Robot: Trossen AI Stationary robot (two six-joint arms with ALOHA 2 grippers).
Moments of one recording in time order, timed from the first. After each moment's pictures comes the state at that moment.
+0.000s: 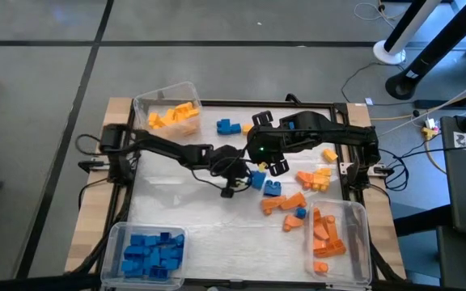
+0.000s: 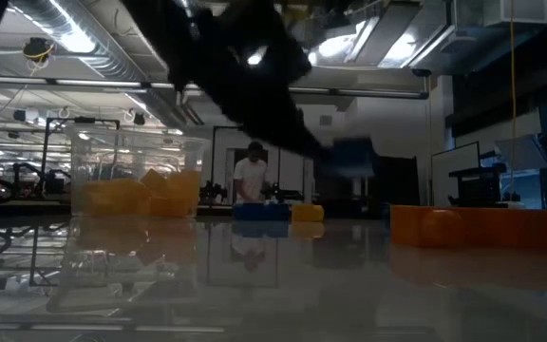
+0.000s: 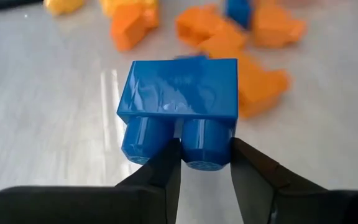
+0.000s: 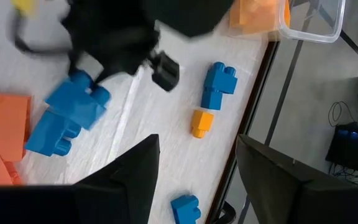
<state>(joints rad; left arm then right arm) 0.02 1.85 1.07 0.14 0.15 0.24 0.09 1.90 2.31 -1.57 0.35 -0.42</state>
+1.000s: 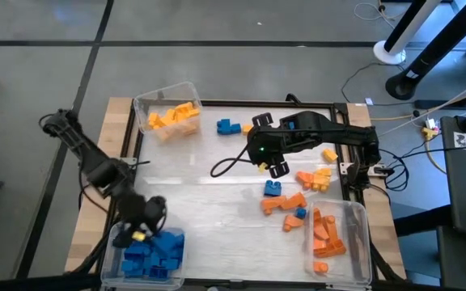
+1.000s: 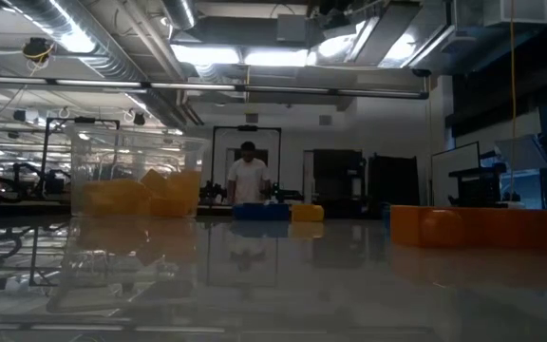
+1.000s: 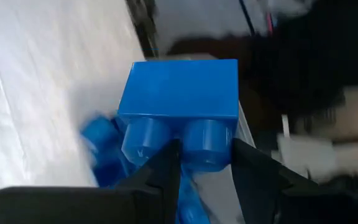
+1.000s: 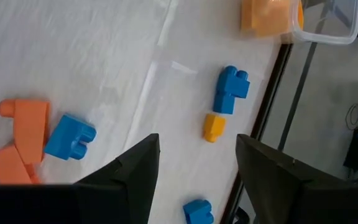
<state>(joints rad) -0.73 1.12 1.07 -0.70 0.17 -0.60 0.09 1.90 2.31 -1.57 0.29 -0.40</state>
